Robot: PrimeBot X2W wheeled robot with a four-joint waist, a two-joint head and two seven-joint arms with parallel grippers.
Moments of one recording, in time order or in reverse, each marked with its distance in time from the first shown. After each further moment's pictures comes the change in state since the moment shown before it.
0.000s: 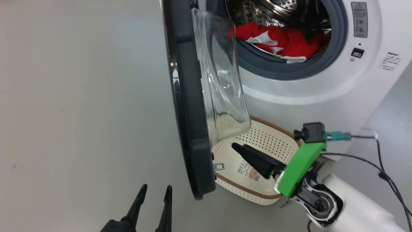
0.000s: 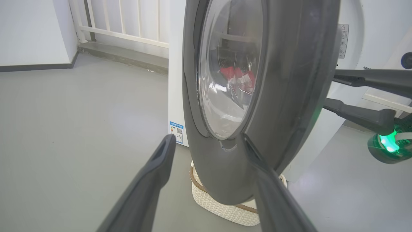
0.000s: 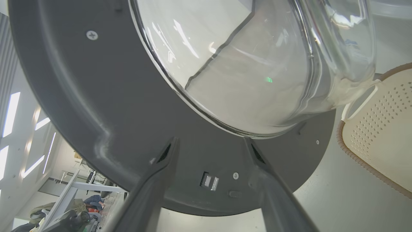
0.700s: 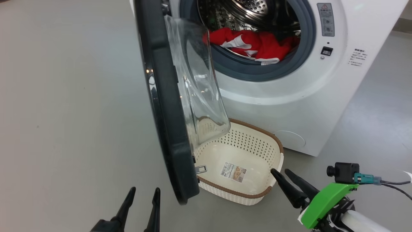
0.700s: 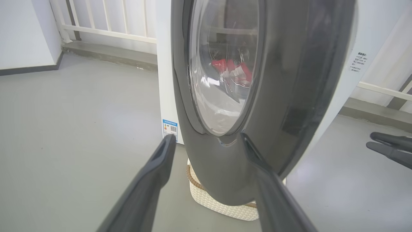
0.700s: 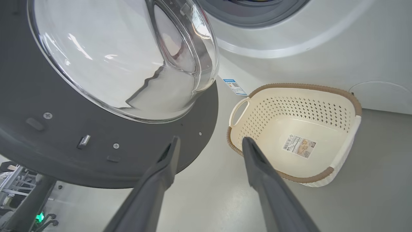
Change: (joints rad) left arm -0.003 0.000 0.076 0.067 0.034 -0.053 0.000; right arm 0.135 -0.105 0.091 0.132 -0.133 0.000 -0.320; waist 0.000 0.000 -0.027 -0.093
